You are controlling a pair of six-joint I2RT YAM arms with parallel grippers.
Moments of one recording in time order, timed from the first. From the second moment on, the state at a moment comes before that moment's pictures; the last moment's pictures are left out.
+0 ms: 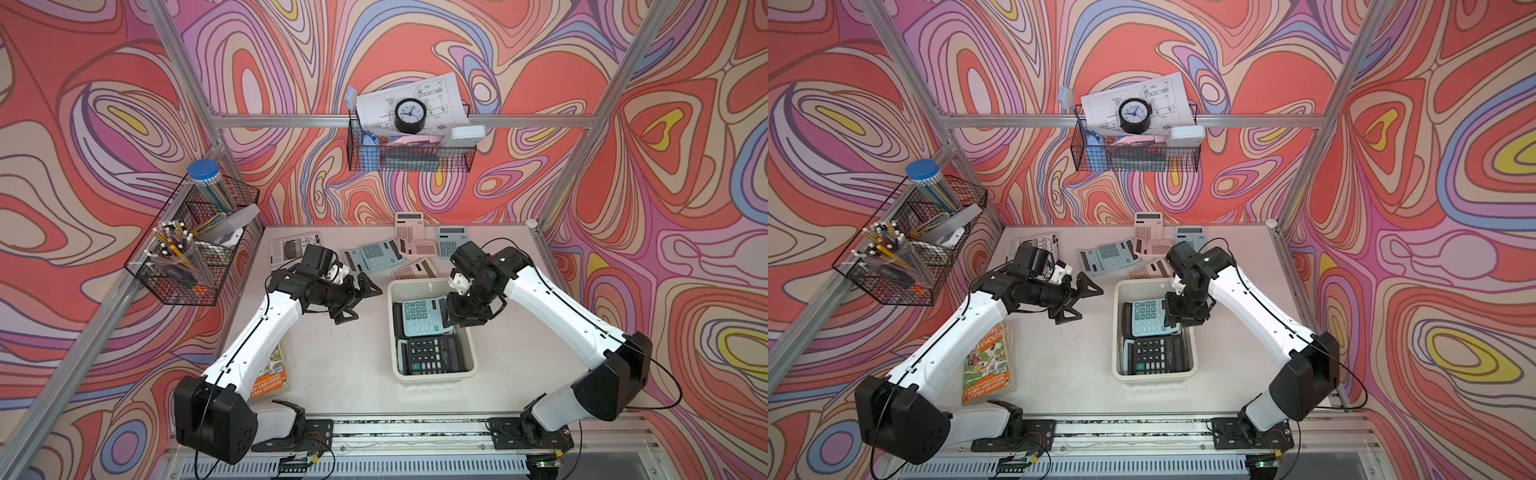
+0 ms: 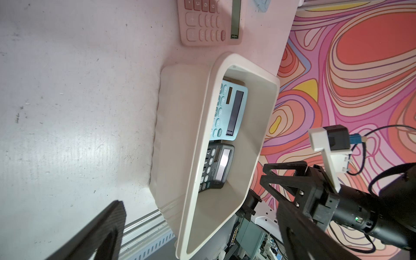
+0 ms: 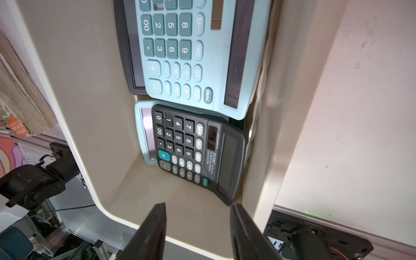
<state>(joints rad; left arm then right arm) -0.29 1.31 1.17 -0.88 0.65 -0.81 0.56 1.54 1.51 -1.40 -0.25 0.49</state>
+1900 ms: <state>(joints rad) -0.17 2.01 1.75 -0.98 0.30 -0.60 0.55 1.62 1.57 -1.21 -0.19 0.51</state>
